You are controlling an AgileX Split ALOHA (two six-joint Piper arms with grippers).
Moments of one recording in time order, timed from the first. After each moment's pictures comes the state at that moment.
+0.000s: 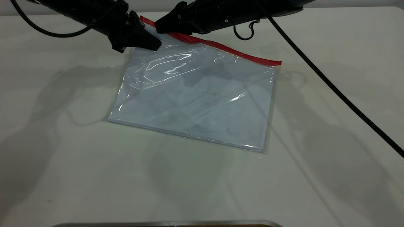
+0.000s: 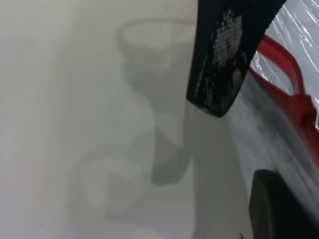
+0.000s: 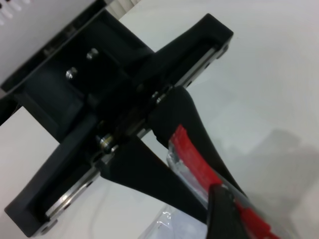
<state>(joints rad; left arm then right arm) -0.09 2.55 -1.72 -1.17 0.80 2.06 0.38 2.77 -2.02 1.67 0.81 -1.60</state>
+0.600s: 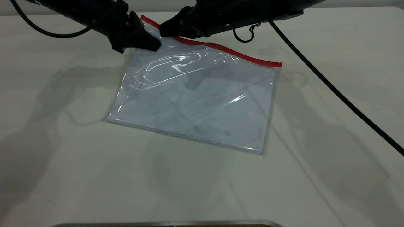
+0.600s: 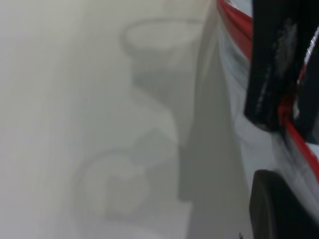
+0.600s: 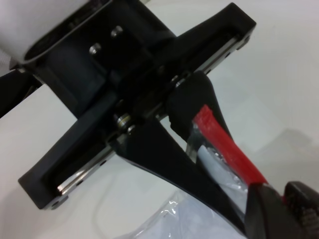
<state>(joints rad) -0.09 2.55 -1.72 -1.18 0.80 2.07 0.37 2.78 -2.02 1.67 0.86 -1.68</state>
